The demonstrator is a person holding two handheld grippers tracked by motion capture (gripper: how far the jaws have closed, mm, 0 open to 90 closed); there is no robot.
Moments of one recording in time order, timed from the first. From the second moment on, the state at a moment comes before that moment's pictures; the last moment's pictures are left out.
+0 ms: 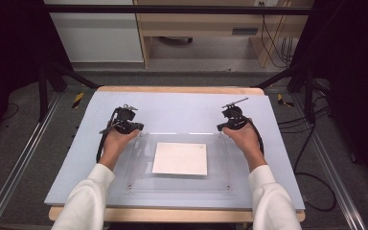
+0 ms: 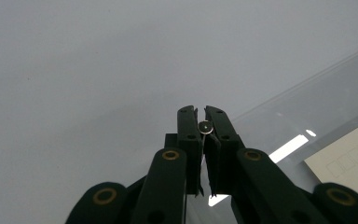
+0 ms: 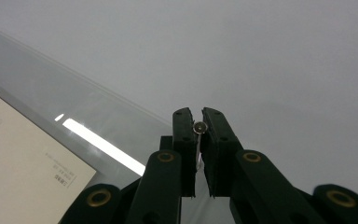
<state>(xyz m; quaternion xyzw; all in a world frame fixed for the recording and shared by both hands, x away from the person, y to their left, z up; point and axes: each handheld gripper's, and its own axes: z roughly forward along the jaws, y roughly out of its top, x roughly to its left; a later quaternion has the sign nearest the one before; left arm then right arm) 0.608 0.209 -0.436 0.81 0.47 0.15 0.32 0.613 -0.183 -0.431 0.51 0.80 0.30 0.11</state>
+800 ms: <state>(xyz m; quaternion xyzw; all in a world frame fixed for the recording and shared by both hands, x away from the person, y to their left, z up) 0.613 0.207 -0.432 0.82 0.47 0.13 0.30 0.531 -0.207 -0.420 0.45 0.79 0.35 0.24</state>
